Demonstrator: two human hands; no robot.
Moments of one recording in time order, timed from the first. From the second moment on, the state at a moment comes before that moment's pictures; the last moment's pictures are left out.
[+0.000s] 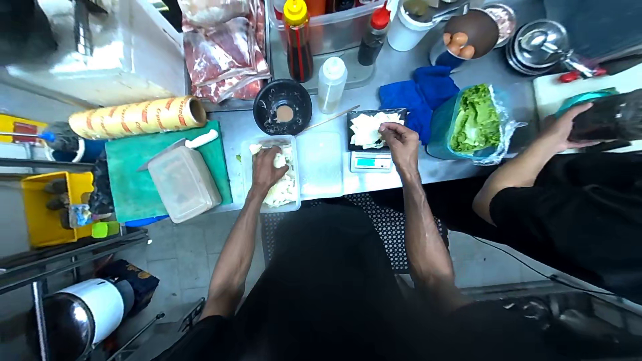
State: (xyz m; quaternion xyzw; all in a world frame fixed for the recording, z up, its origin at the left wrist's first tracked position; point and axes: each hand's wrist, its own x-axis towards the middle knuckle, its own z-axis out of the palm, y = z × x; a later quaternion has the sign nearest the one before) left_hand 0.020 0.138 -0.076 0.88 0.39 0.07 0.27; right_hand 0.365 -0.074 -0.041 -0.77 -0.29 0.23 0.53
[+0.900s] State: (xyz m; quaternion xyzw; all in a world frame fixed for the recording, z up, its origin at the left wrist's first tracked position) left_hand -0.053 0.117 -0.040 0.66 0.45 0.24 0.55; right_hand 0.179 0.014 -0.042 -0.65 -0.42 0.49 0.40
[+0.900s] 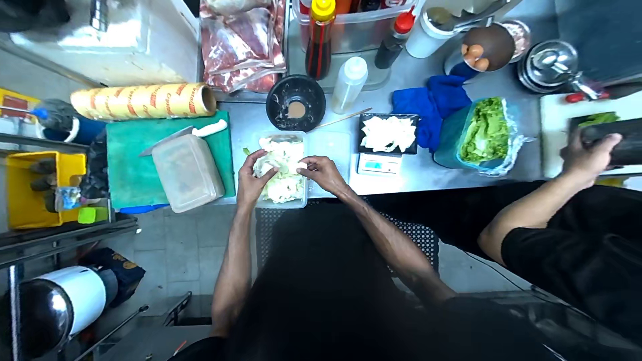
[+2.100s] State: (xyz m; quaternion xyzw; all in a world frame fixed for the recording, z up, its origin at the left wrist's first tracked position) left_hand -0.029 0.106 -0.043 0.51 0.49 0.28 0.65; right_hand 0.345 -0.069 -0.023 -0.82 -0.35 0.09 0.44
